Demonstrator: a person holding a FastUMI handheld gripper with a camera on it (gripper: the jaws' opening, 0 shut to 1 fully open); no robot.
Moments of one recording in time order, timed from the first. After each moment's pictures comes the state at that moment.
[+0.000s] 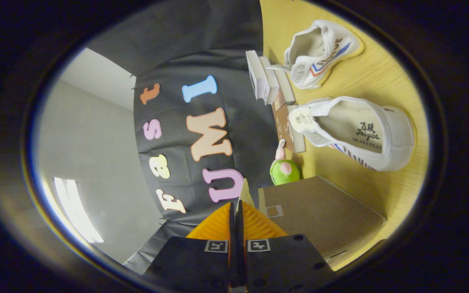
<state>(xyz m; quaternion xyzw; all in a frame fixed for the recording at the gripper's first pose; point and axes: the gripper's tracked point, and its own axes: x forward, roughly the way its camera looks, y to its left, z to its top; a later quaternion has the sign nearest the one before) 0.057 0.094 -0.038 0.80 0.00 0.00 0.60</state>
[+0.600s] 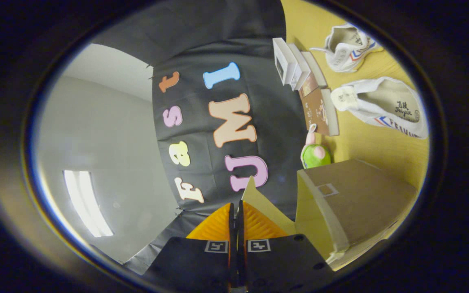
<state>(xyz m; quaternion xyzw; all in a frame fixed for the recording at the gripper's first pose) 0.069 0.133 0.058 0.78 -0.02 0.08 0.62</state>
